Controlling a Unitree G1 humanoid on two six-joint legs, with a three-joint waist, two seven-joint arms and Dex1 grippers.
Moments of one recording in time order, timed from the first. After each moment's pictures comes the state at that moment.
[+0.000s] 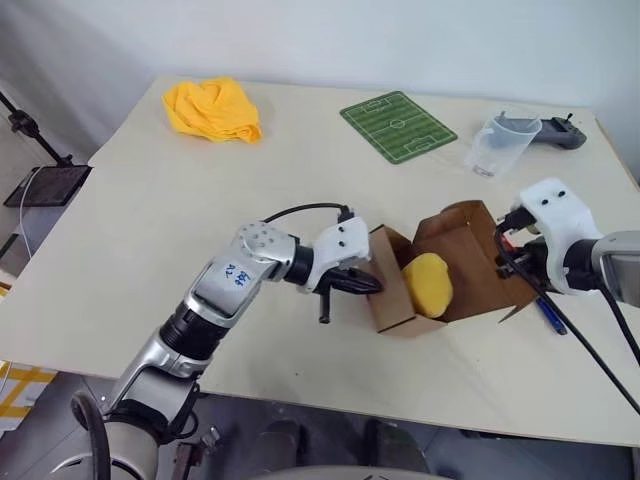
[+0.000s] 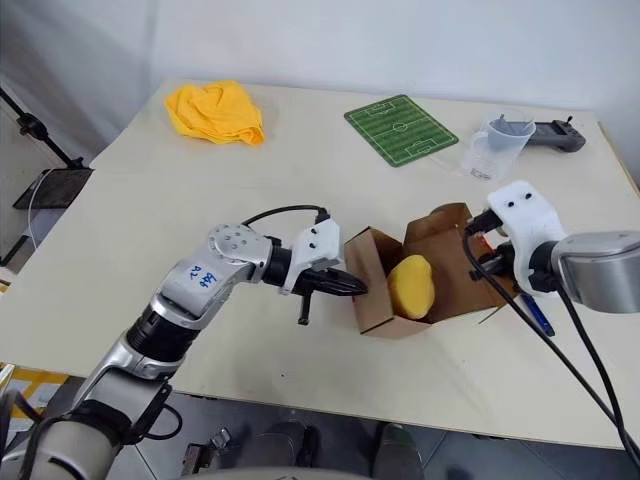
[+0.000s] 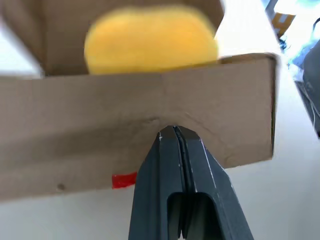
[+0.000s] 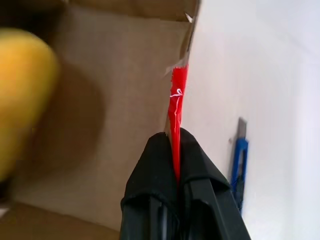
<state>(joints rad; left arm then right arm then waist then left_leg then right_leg) -0.76 0.43 -0.42 -0.10 -0.16 0.73 -1.01 -0.60 -1.24 -0.05 -0.36 1.47 1.46 -0.26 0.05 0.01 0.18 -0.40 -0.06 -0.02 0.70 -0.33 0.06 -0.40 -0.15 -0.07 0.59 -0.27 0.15</state>
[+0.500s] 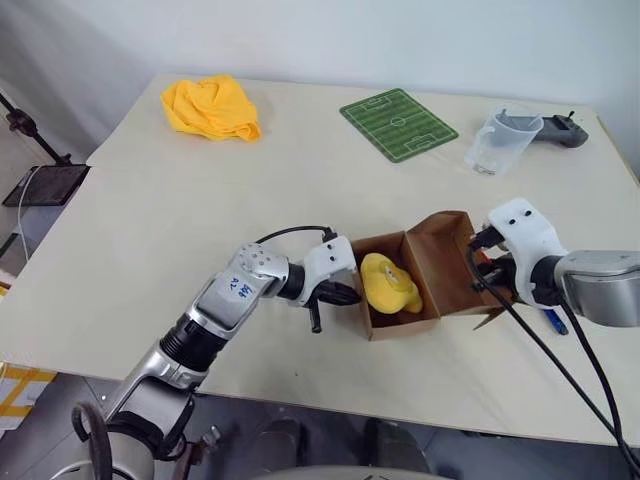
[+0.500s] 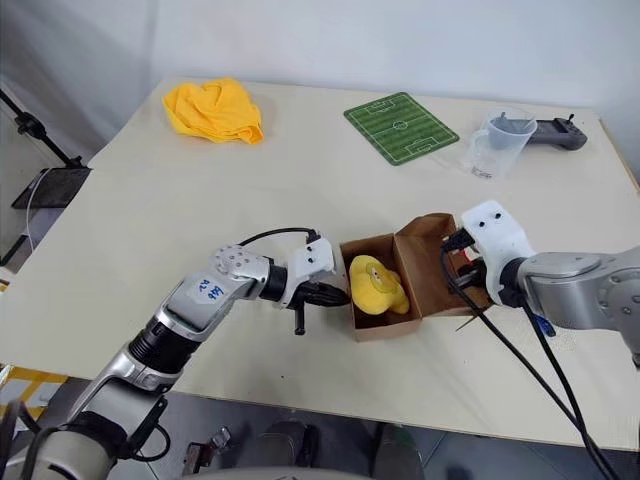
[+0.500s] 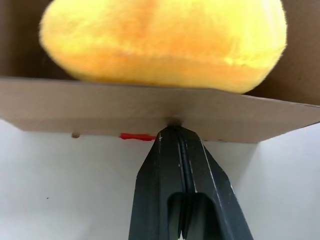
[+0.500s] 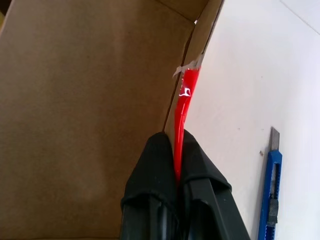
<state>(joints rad) -0.72 0.38 -0.43 -0.03 -0.15 0.75 -0.93 -0.56 -1.09 -0.05 -0.44 1.35 1.48 -0.30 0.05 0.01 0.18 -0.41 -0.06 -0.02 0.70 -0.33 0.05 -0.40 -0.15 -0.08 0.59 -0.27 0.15</state>
